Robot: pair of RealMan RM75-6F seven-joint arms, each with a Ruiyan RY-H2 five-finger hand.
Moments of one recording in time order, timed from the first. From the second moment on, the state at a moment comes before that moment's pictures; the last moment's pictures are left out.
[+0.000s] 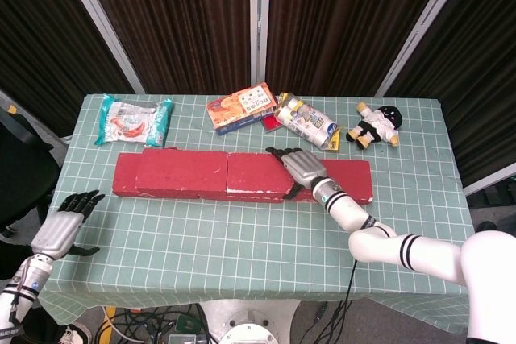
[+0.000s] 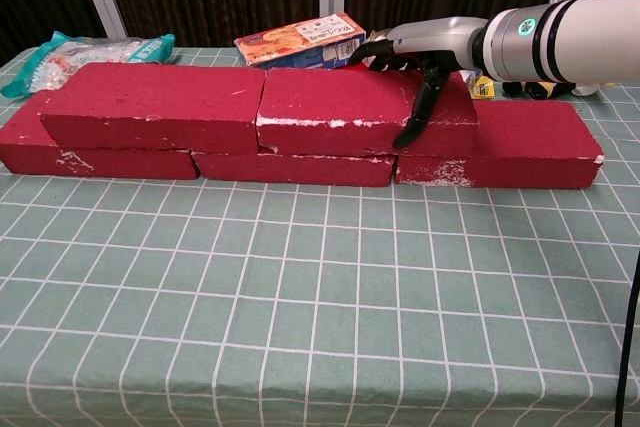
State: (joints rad) left arm -0.29 -1.16 0.05 -1.48 1.47 1.13 -0.11; right arm 1.10 -1.47 0.14 -1.37 -0.76 0.58 -0.17
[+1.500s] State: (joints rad) left arm -0.29 -1.16 0.05 -1.49 1.47 1.13 -0.10; right arm 1.04 -1.40 0.16 -1.47 -0.81 0.62 -0.12
